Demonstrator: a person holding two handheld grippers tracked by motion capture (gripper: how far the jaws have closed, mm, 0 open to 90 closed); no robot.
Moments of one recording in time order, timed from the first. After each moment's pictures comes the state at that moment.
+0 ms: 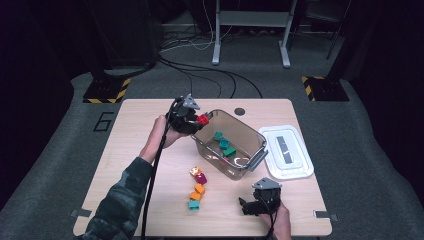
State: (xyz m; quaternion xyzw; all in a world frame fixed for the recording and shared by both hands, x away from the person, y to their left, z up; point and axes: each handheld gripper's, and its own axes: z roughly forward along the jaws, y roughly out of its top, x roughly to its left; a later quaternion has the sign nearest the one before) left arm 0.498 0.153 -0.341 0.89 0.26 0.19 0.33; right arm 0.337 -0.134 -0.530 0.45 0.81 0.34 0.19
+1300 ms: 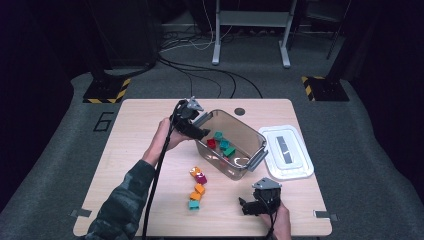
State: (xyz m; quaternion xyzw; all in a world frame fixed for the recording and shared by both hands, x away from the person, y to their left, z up) left arm 0.494 0.149 -0.349 0.88 0.27 0.18 0.34; right arm 0.336 -0.134 -0.530 0.45 0.81 0.34 0.19
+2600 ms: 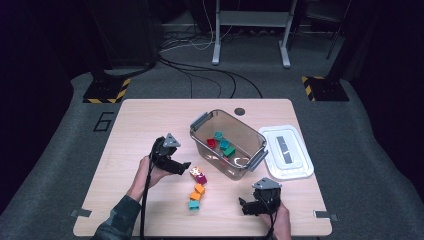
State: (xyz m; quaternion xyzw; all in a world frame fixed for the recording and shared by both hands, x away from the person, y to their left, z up) left arm 0.434 0.210 -0.444 0.87 0.34 0.16 0.33; right arm 0.336 -0.134 -0.530 0.44 0.81 0.34 0.19
